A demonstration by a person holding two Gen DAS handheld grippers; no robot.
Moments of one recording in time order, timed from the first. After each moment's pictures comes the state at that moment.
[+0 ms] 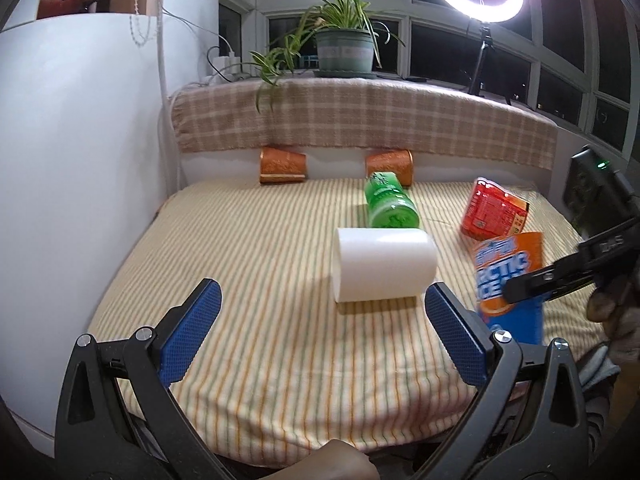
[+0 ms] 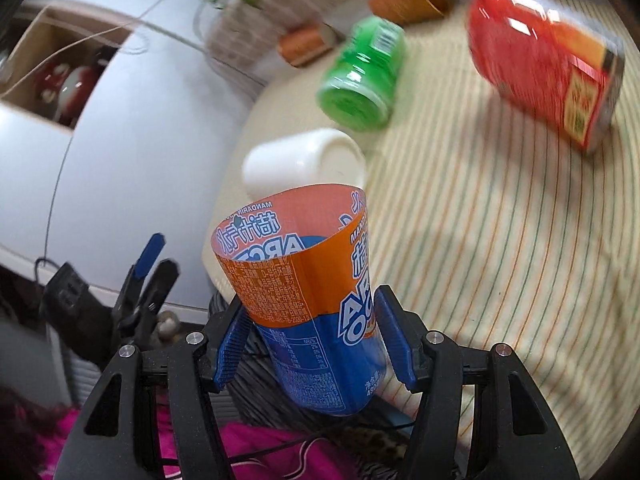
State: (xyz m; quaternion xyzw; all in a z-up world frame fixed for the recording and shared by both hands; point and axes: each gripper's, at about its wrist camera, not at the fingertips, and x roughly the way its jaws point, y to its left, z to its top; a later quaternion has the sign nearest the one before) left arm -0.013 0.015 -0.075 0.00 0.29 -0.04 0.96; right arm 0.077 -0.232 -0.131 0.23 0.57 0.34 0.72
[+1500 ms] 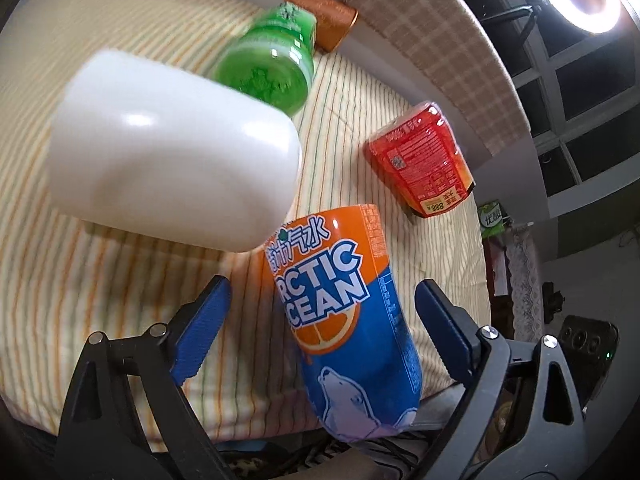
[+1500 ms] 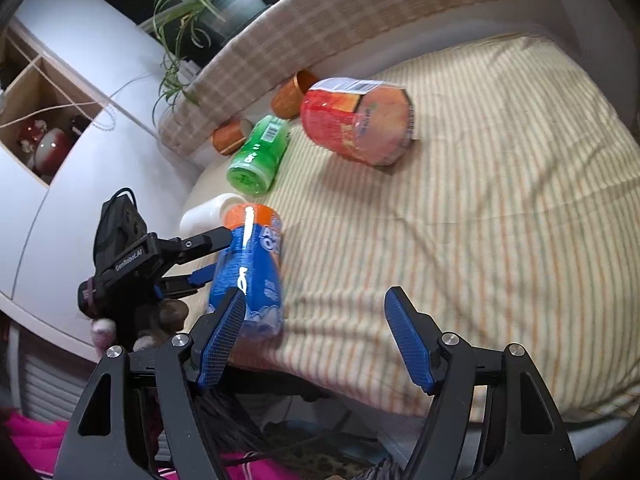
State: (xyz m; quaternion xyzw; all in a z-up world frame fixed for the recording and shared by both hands) left arm 0.104 -0.061 -0.151 -0.25 0.55 -0.20 0.77; right arm -0.006 -0.348 -0.108 0.23 0.47 0.19 0.83
